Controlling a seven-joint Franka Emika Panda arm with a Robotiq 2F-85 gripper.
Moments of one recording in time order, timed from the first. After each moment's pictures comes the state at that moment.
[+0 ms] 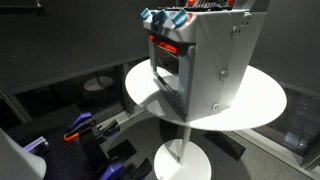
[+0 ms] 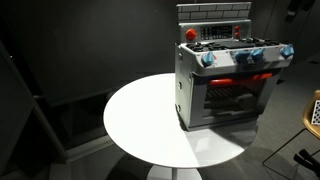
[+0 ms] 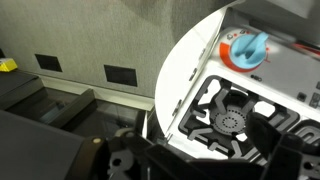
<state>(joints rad) -0.10 -0.42 0.01 -2.25 -0.40 2.10 0.09</state>
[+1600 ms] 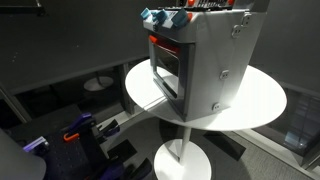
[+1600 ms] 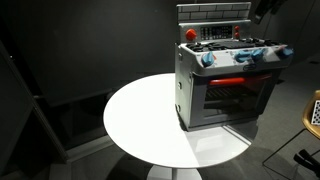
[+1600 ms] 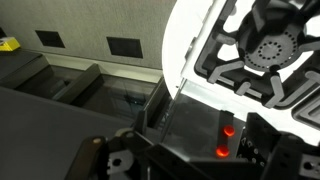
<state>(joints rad) -0.11 -0.18 -0.01 -2.10 -0.48 2.32 0.19</state>
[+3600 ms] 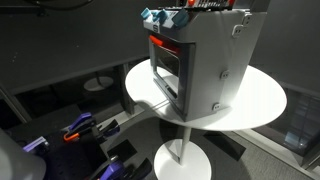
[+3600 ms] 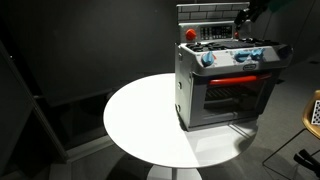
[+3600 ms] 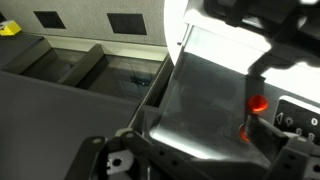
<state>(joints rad) -0.10 0.04 -0.05 -1.96 -0.59 2.51 0.33</state>
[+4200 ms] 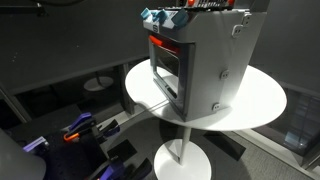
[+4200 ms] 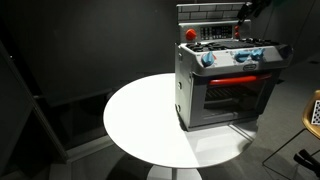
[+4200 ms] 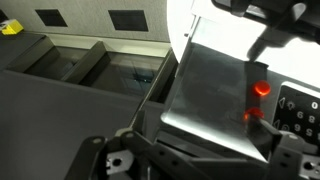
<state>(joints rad) -0.10 0.00 -0.05 -1.96 -0.58 2.49 0.33</state>
